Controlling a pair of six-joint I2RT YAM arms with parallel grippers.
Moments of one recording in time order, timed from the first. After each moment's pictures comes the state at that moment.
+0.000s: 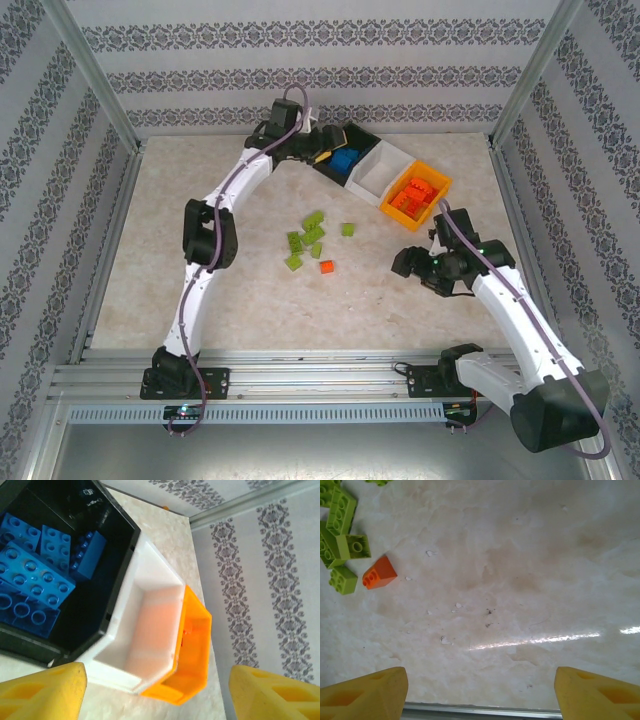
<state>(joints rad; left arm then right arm) -0.33 2.47 2.38 -0.48 0.66 -0.72 0.22 1.02 0.87 -1.04 -0.28 0.65</state>
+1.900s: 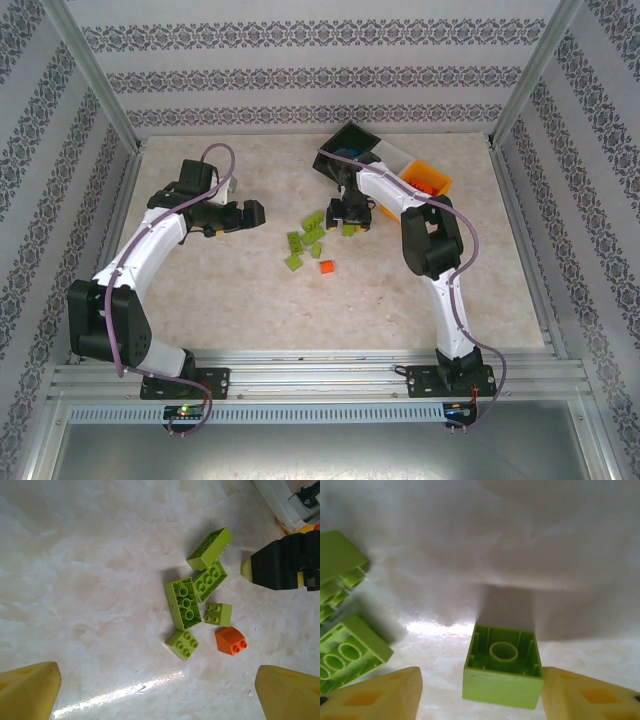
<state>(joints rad) -0.12 1.46 1.18 -0.76 0.40 -0.31 0.45 2.31 1.95 -1.17 -0.13 0.48</state>
